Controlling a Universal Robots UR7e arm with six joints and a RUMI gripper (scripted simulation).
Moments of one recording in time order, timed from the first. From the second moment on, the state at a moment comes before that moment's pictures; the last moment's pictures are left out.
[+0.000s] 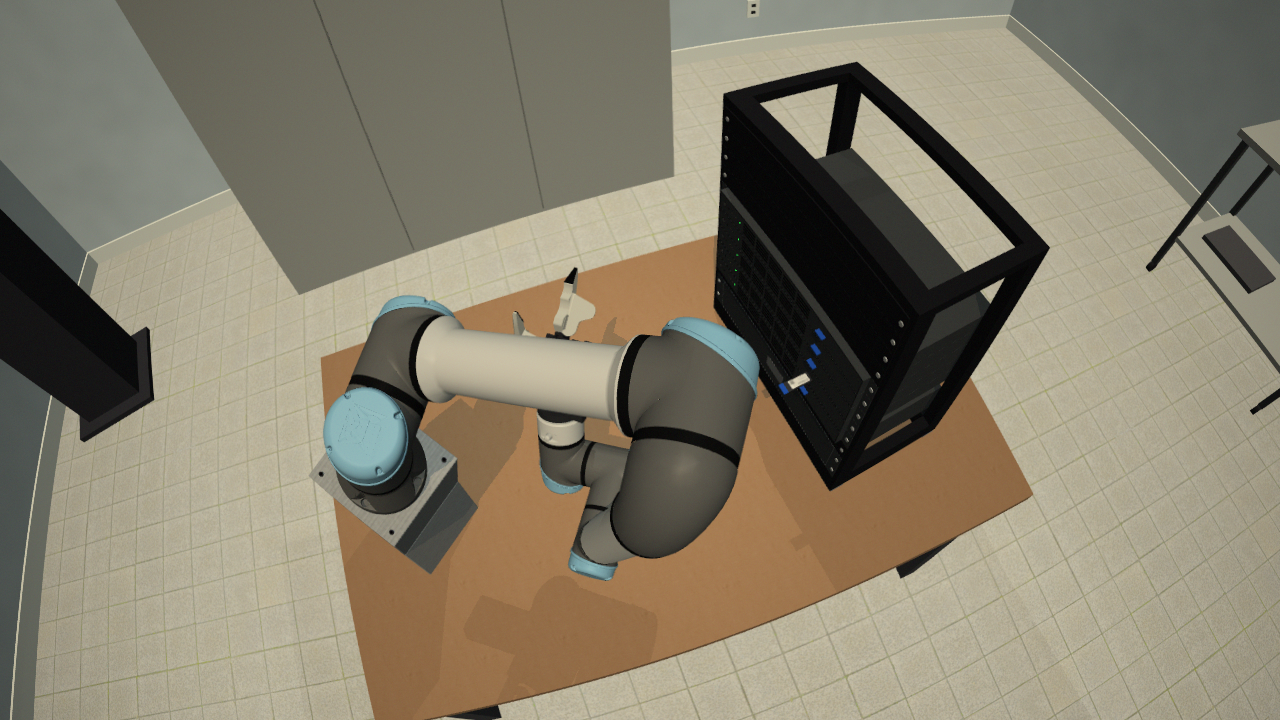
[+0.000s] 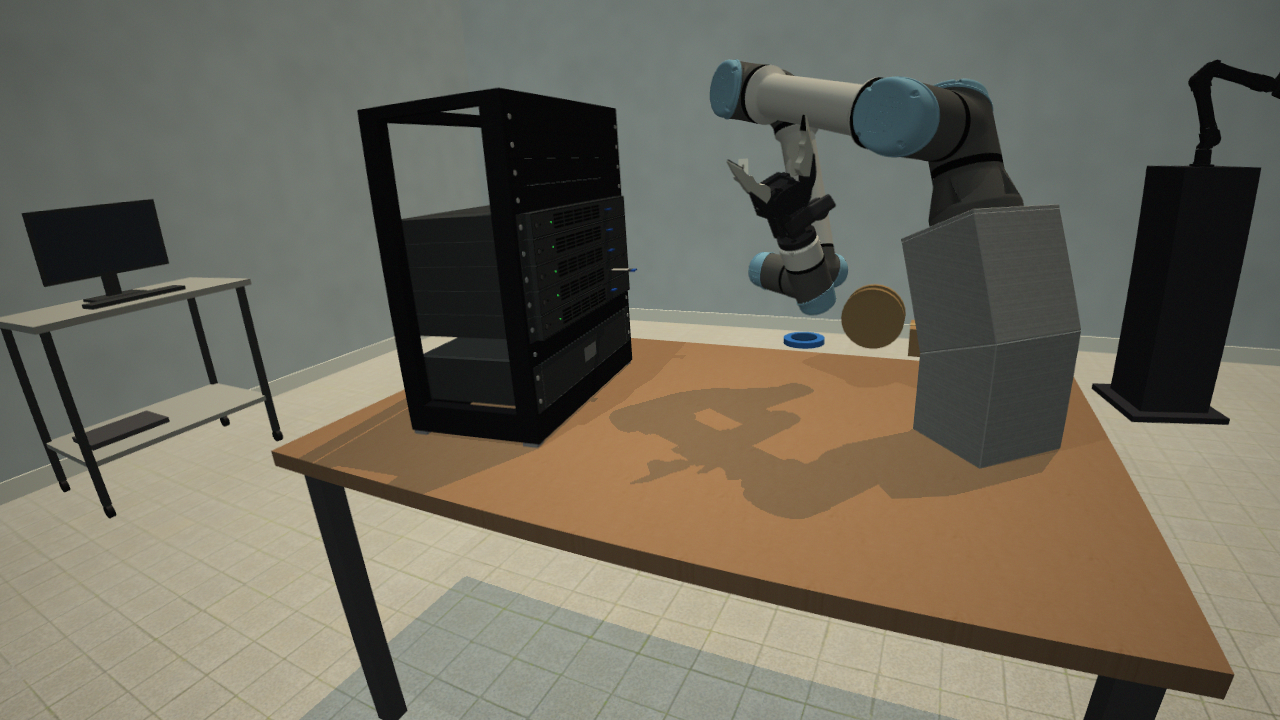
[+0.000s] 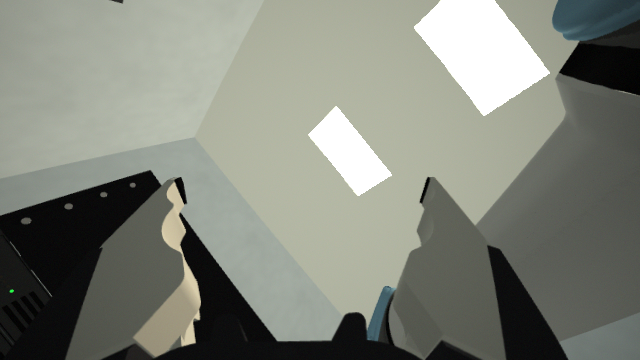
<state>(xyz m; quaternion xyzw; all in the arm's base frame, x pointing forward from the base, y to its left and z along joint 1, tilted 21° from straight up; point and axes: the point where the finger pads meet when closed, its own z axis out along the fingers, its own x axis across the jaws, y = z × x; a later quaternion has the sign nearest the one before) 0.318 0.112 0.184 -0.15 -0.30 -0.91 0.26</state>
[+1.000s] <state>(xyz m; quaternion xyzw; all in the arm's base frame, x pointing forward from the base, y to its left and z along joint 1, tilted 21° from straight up) 0.295 0.129 0.165 -0.07 -0.36 -0.91 0.17</state>
